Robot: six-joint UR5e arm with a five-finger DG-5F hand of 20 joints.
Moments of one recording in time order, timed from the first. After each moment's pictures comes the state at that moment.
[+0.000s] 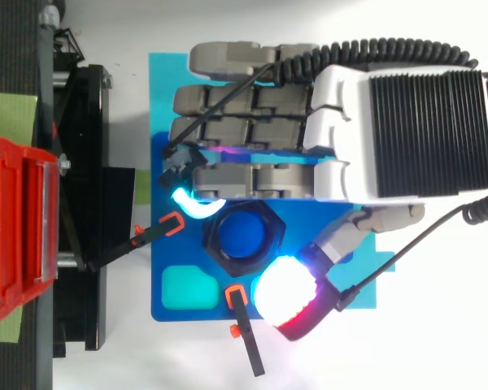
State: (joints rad) arm 0.09 -2.17 -1.36 -2.59 -1.68 -1.51
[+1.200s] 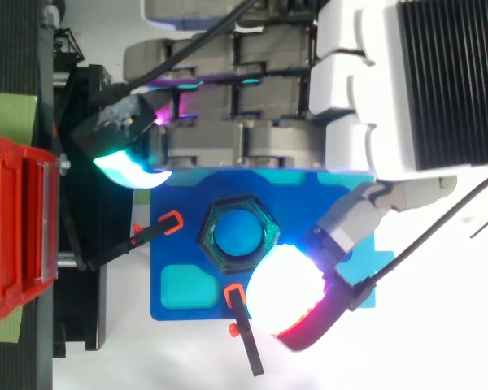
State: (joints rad) arm 0.05 -2.18 -1.19 -2.70 -1.81 -1.54
